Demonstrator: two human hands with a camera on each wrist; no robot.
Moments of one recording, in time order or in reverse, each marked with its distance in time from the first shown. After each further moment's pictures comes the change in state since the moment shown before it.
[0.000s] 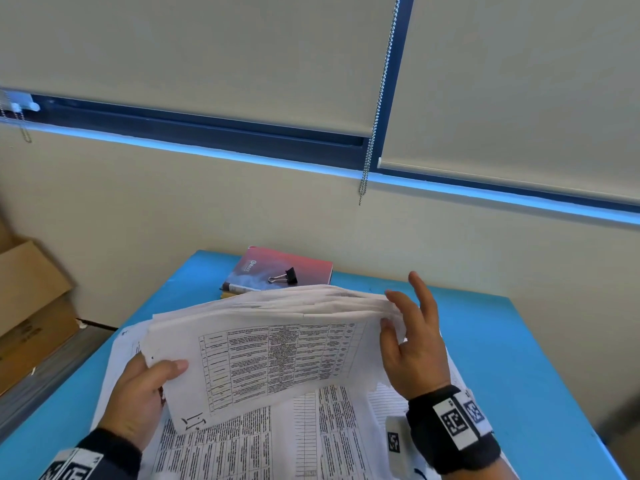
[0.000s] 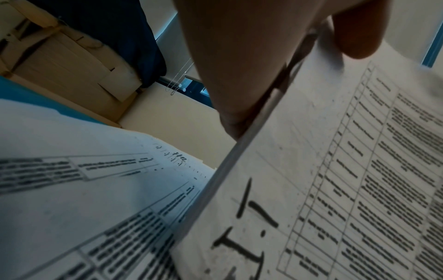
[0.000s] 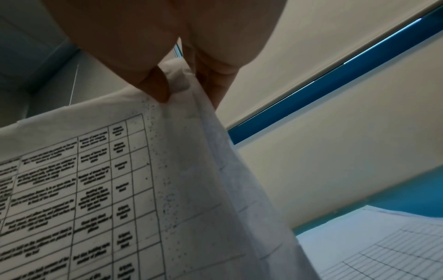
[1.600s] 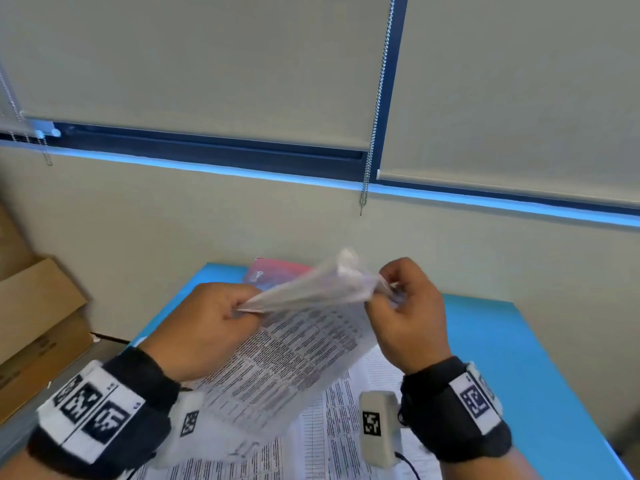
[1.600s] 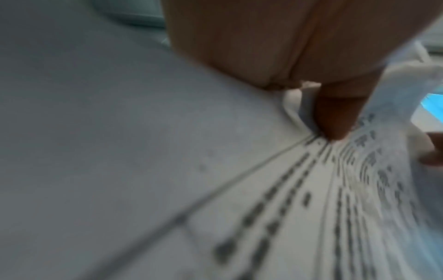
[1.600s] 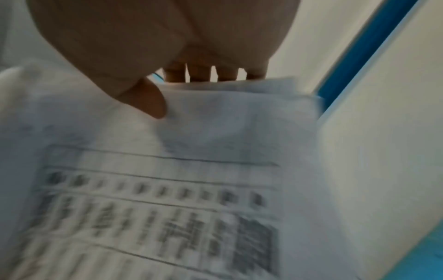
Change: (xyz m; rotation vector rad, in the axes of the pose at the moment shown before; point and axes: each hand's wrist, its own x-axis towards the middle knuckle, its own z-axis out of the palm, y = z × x) left_hand -0.037 0.113 0.094 1.032 -0.436 0.545; right_hand 0.052 -0.073 -0.024 0.268 -0.014 0.160
